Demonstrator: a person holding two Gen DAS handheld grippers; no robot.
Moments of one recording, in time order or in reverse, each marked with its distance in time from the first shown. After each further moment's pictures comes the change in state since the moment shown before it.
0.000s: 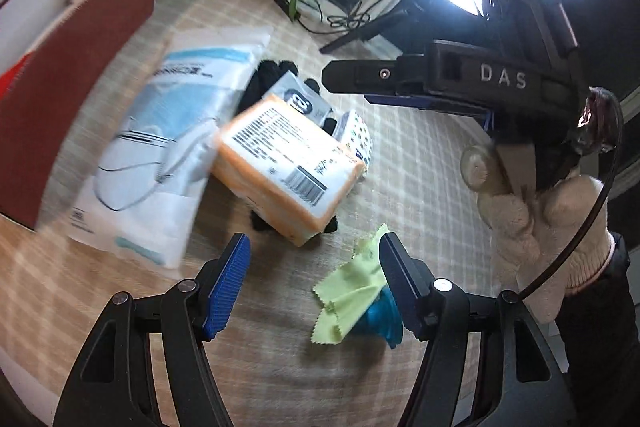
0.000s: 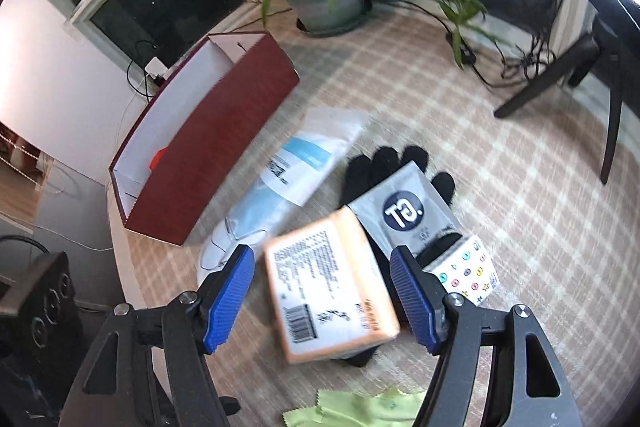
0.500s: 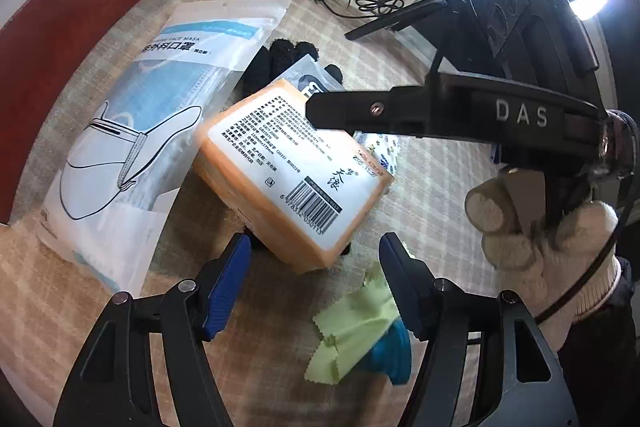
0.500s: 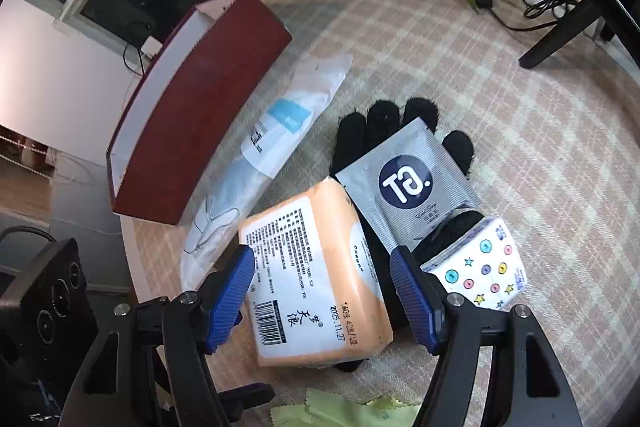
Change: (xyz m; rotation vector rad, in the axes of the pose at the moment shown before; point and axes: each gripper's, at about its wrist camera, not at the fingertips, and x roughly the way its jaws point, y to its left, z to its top) left arm 0.043 0.003 0.014 -0.083 0.036 0.065; right arm 0.047 -0.030 0.000 0.023 0.131 0.100
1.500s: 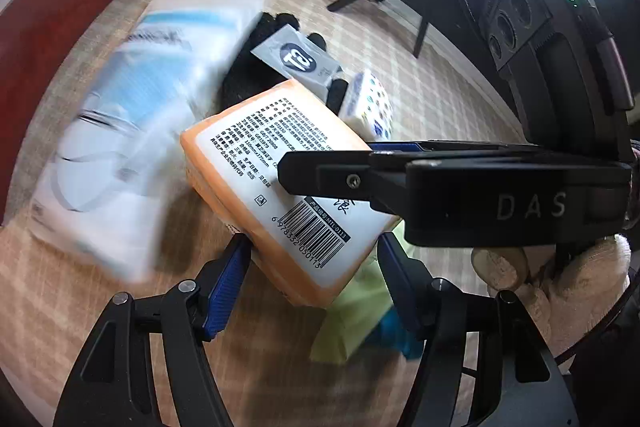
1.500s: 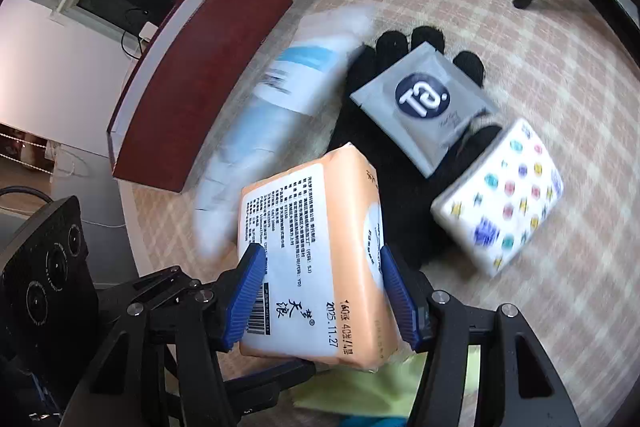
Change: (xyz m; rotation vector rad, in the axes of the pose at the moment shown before) left arm 0.001 -0.008 -0.019 0.100 0.059 -0.005; right arm 0.005 0.013 -0.053 0.057 0.020 0.012
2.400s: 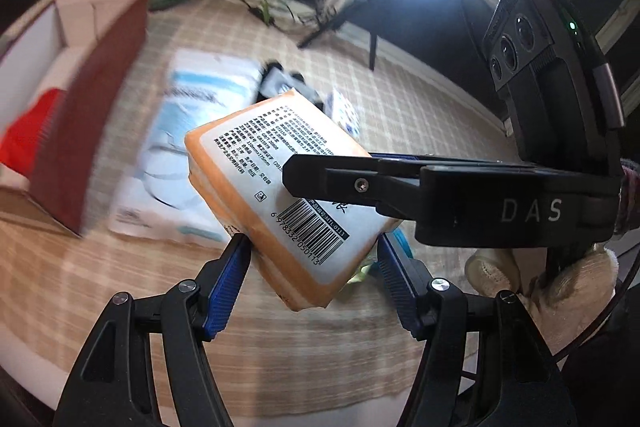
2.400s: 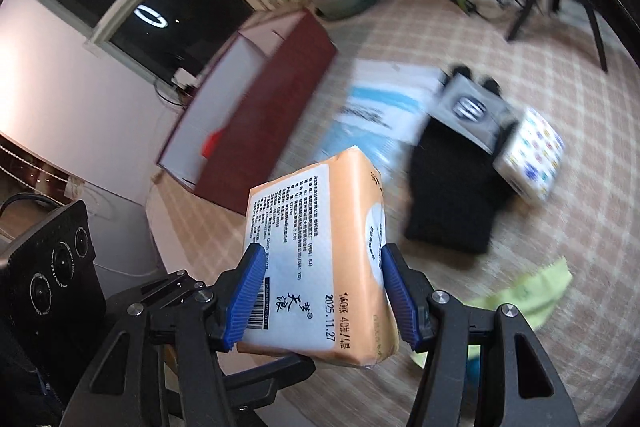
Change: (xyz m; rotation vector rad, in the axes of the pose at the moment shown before) left arm -0.106 0.022 -0.030 0.188 -0.107 -0.042; right arm -0.043 0.101 -0.045 0.069 -0.249 -0.006
